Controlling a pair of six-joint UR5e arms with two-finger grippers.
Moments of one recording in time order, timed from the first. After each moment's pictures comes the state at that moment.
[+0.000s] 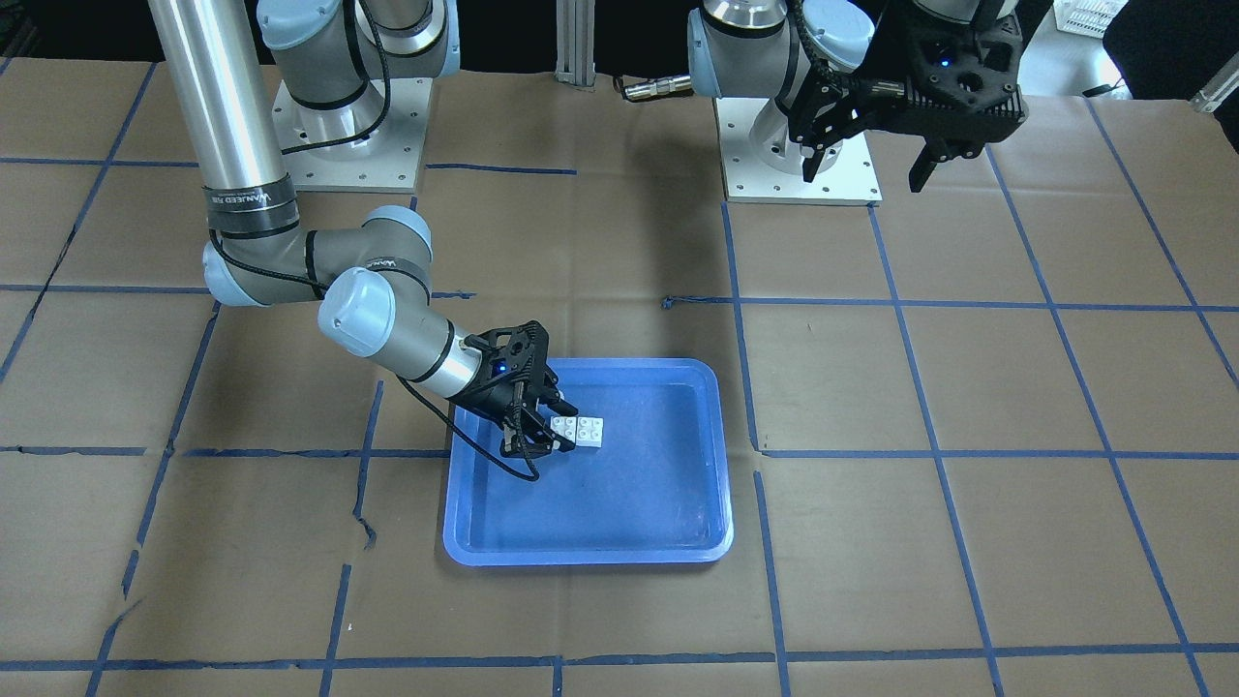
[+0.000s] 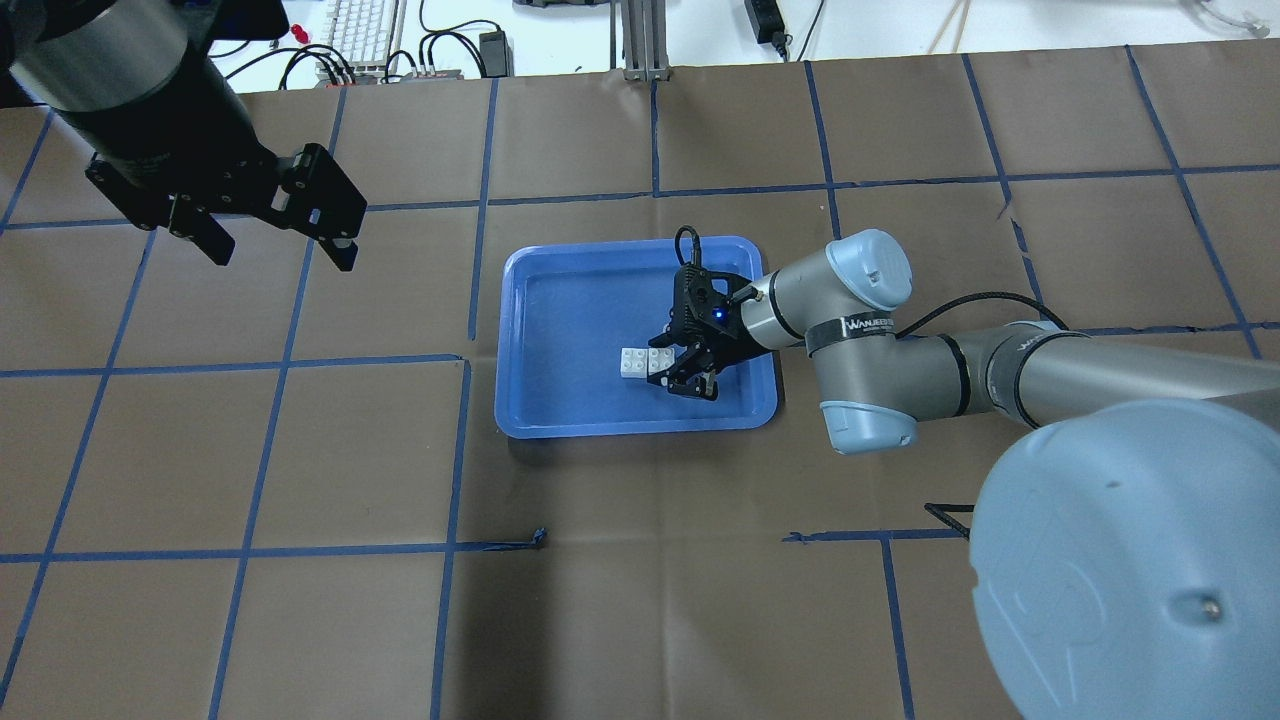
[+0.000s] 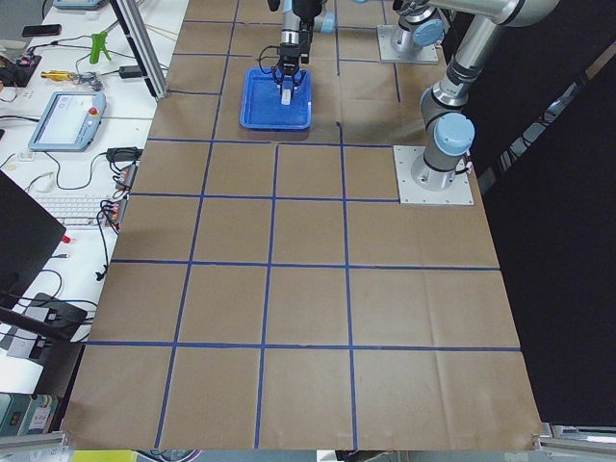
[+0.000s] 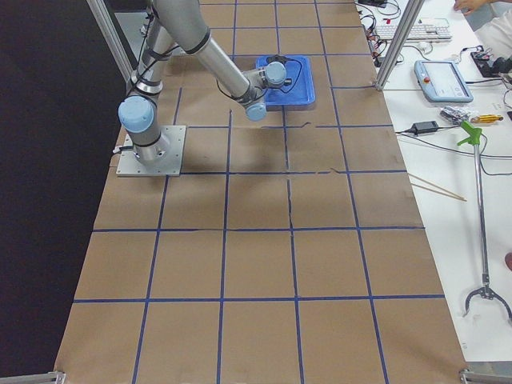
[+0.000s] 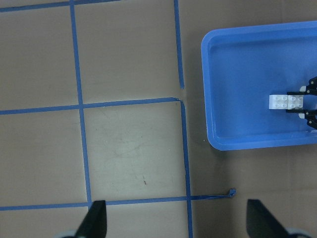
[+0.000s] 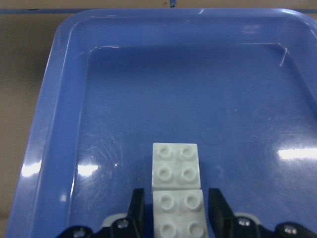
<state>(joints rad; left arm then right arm) -1.56 -1.50 -1.51 -1.73 1.59 0.12 1.69 -1.03 2.04 -2.80 -0.87 -1.33</state>
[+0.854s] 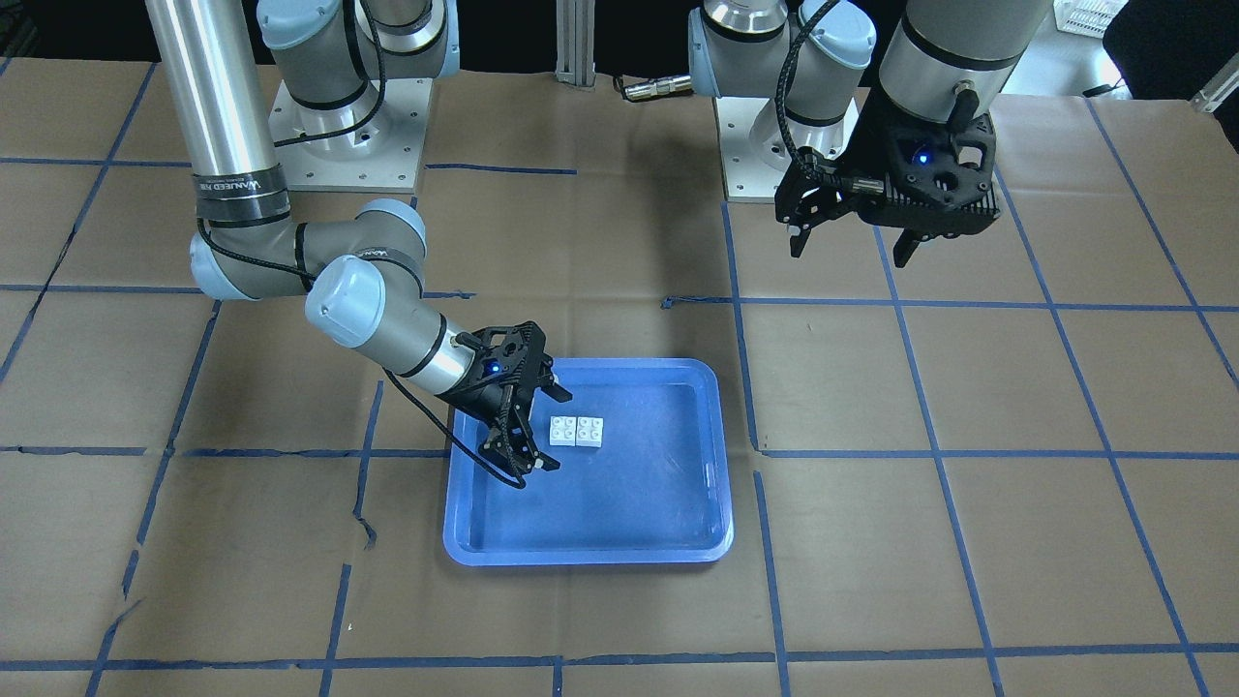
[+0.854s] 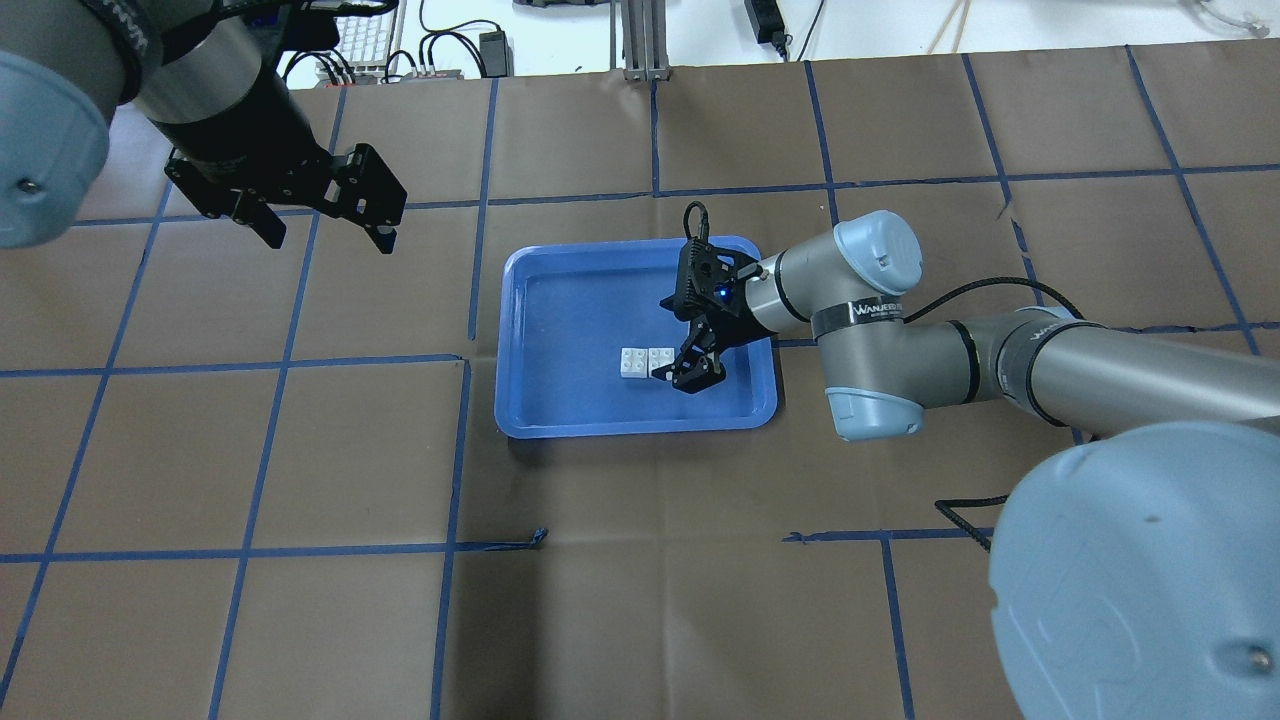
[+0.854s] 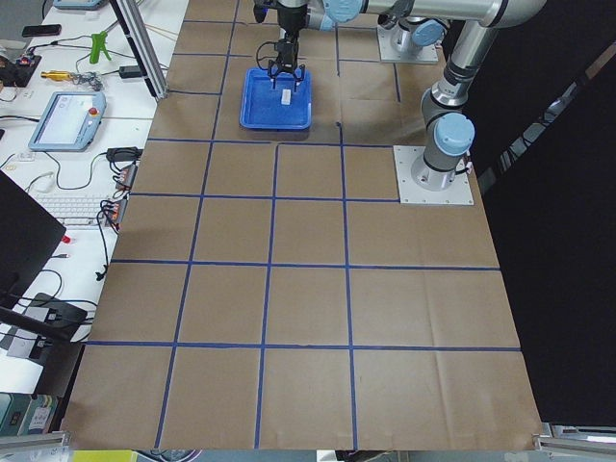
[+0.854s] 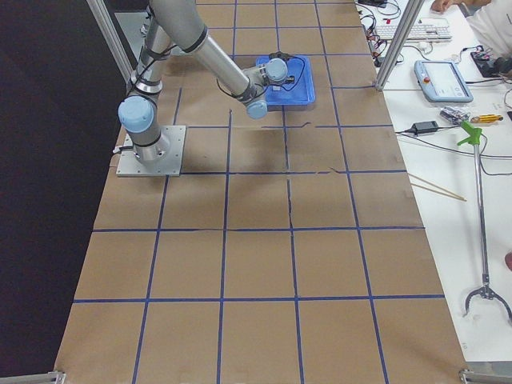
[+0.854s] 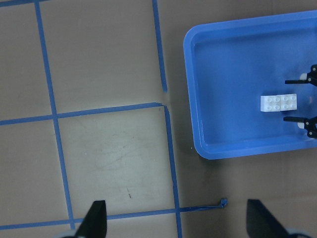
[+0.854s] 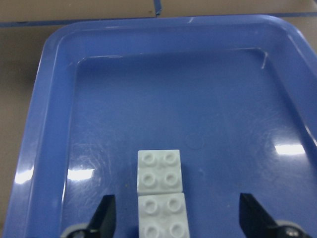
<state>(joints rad) -1.56 -1.58 -1.58 -1.54 1.58 0.10 1.68 -1.09 2.02 -2.77 -0.90 -1.20</state>
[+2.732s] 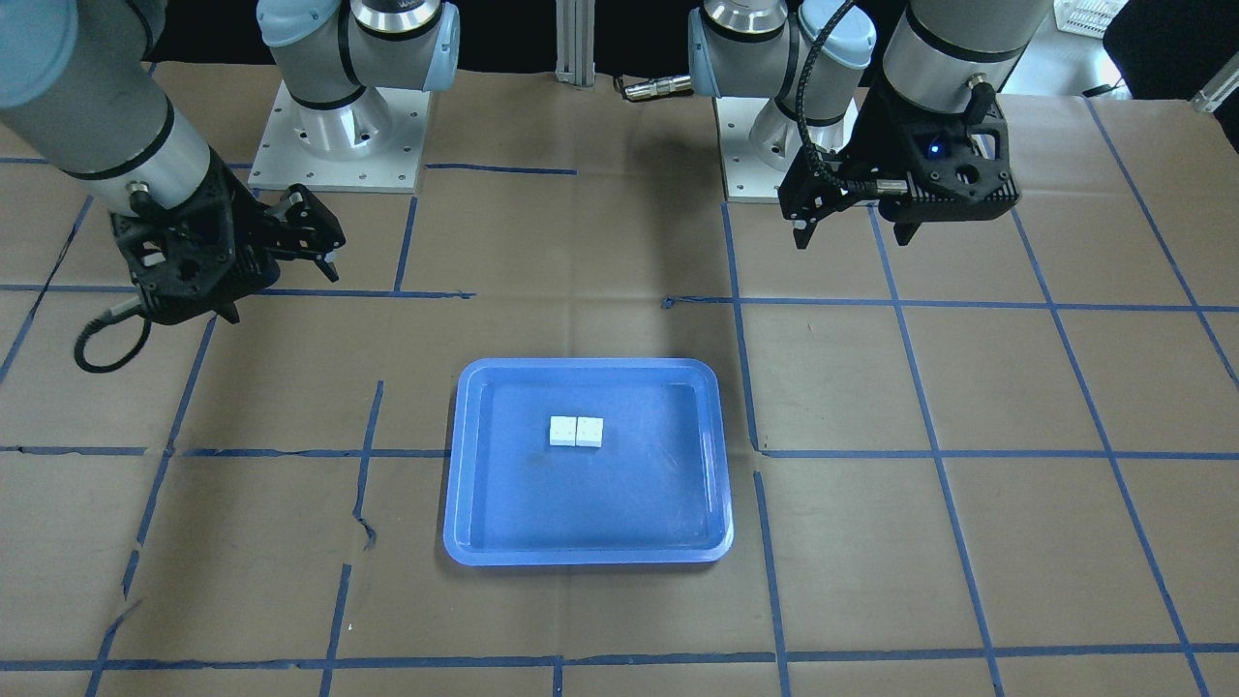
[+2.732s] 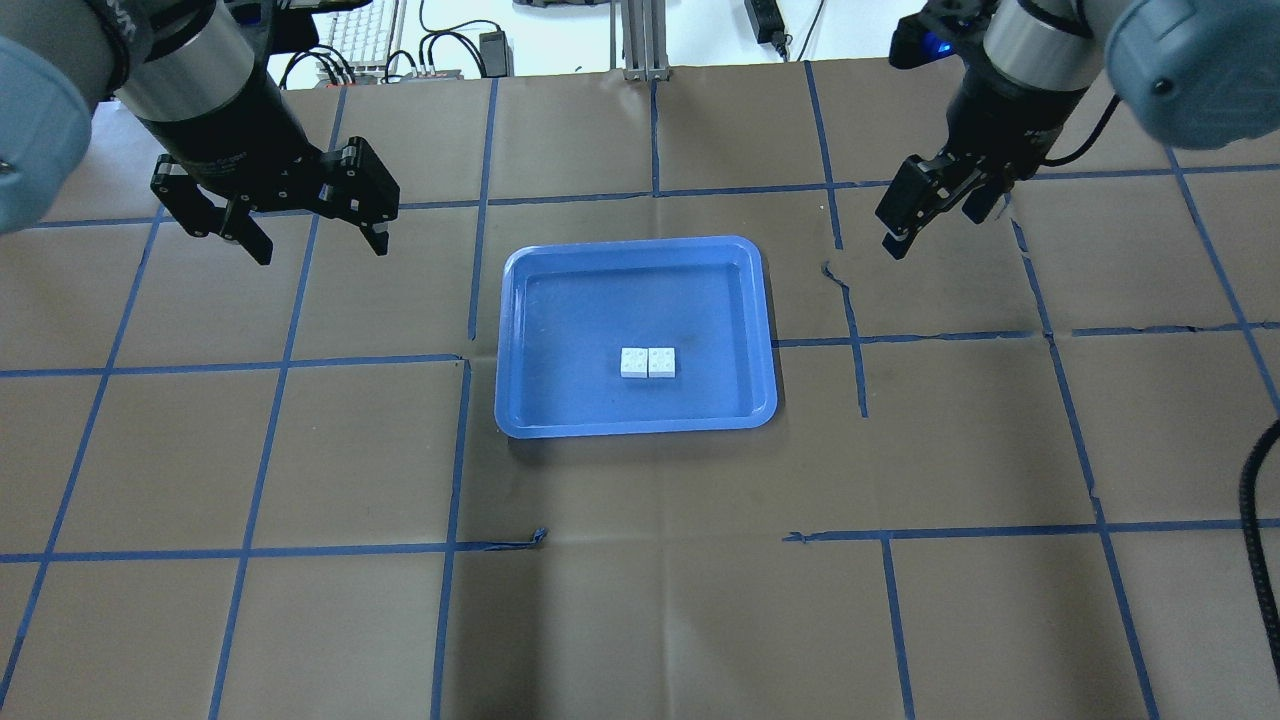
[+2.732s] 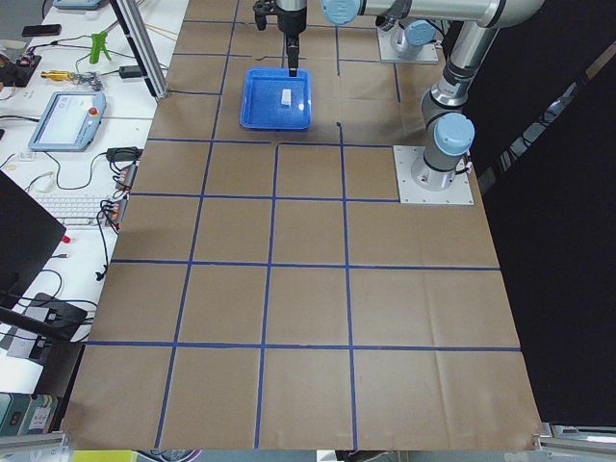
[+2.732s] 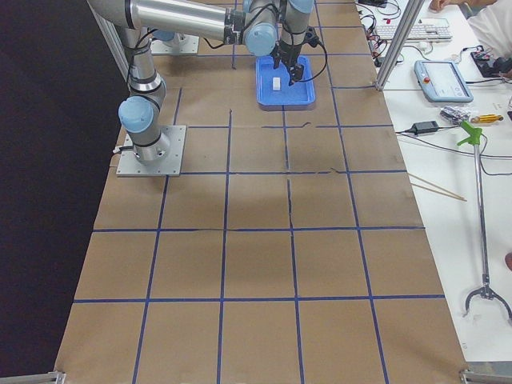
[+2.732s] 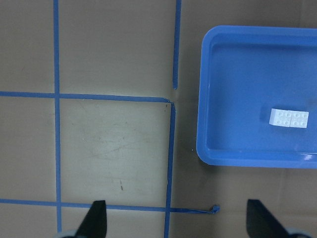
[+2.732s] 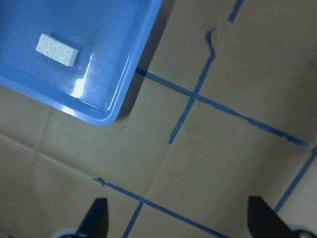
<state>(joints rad) -1.56 -1.56 -1.54 -1.64 1.59 -0.05 1.50 -1.47 1.50 -1.48 -1.50 -0.44</state>
